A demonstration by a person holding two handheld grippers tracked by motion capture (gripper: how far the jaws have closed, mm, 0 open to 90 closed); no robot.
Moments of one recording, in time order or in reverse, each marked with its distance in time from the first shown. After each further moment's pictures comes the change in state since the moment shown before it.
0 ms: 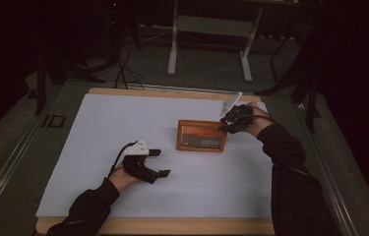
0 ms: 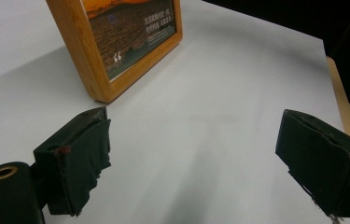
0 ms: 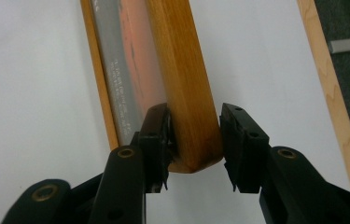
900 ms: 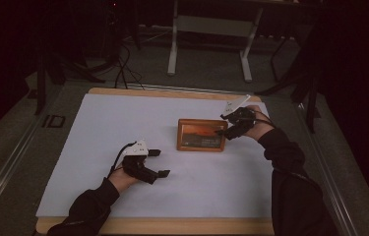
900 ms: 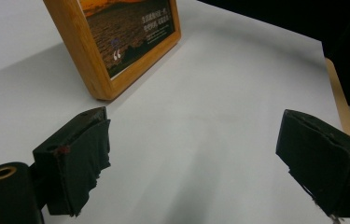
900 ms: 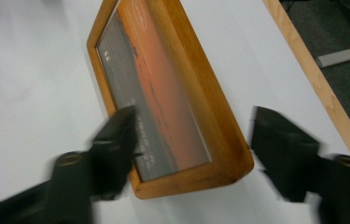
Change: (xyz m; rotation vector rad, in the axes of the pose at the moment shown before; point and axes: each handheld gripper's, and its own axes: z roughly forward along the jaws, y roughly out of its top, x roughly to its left) left arm 0.000 -0.002 -0.001 -0.007 0.001 0.004; right arm 0.016 -0.008 -0.006 -0.165 -0.032 0.127
